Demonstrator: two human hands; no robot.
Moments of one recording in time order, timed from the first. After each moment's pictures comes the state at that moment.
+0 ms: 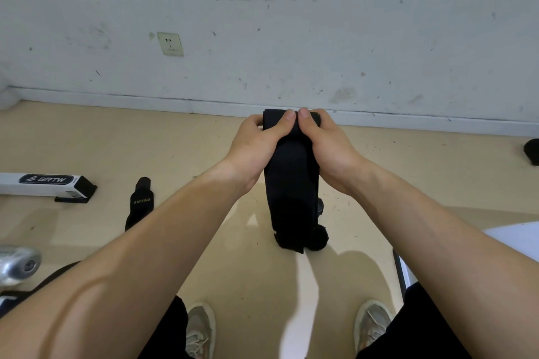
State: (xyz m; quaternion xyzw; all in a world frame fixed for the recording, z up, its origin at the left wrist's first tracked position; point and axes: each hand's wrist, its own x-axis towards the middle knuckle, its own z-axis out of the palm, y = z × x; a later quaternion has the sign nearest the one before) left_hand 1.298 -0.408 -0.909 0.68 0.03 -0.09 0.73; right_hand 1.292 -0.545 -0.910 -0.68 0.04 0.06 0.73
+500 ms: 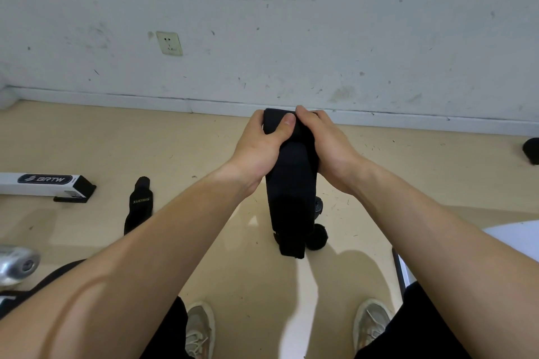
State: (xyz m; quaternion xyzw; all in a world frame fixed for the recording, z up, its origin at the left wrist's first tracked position) left_hand 1.295 -0.416 -0.915 0.68 0.03 -0.07 0.73; right_hand 1.295 -0.551 -0.911 -0.66 0.05 0.10 0.74
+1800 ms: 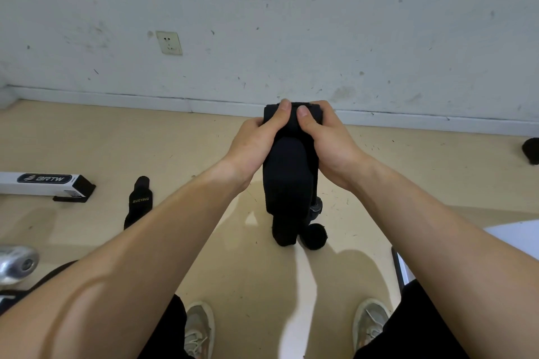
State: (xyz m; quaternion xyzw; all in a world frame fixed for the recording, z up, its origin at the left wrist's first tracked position) left_hand 1.299 -0.405 -0.906 0.70 -0.01 -0.13 0.70; right_hand 1.296 -0.549 -0.909 -0.66 0.01 0.04 0.75
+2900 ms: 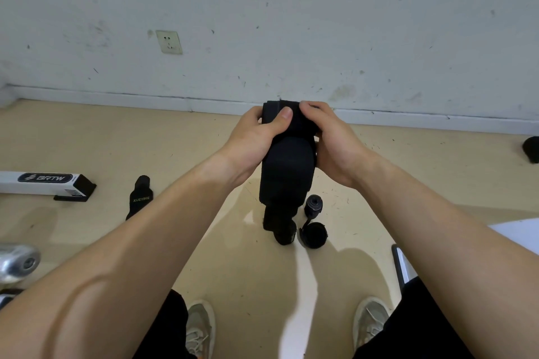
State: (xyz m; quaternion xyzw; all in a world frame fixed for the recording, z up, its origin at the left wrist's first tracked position) left_hand 1.303 -0.404 -0.906 0.68 0.01 -0.10 0.73; right_hand 1.291 -0.554 -0.899 -0.62 0.04 0.10 0.78
